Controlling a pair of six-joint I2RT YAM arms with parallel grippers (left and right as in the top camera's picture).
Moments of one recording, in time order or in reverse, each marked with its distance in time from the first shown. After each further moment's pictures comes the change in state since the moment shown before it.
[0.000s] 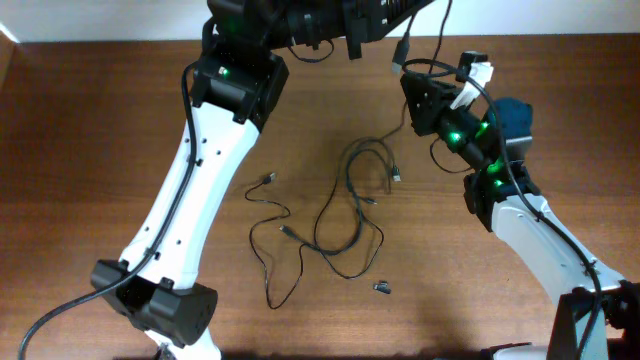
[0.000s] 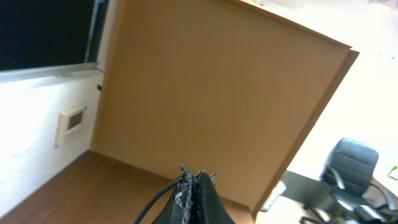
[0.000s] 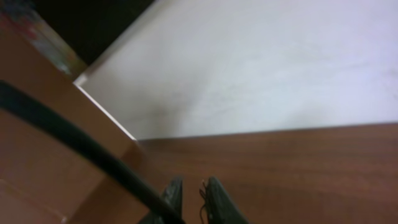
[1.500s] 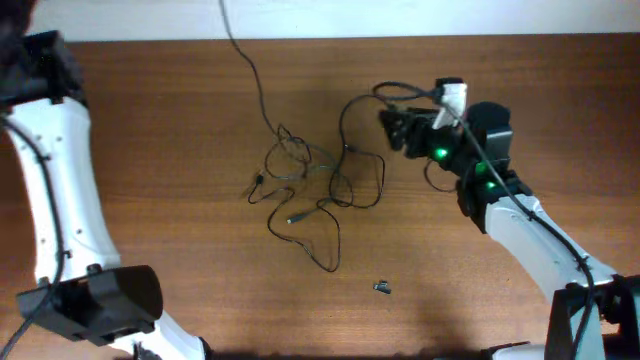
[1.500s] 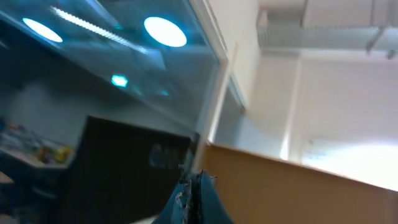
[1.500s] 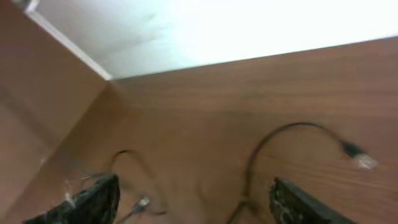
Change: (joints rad) left arm 0.663 -0.015 0.015 0.893 -0.165 -0.823; right arm 0.053 0.016 -0.014 -0.250 -0.019 -0.161
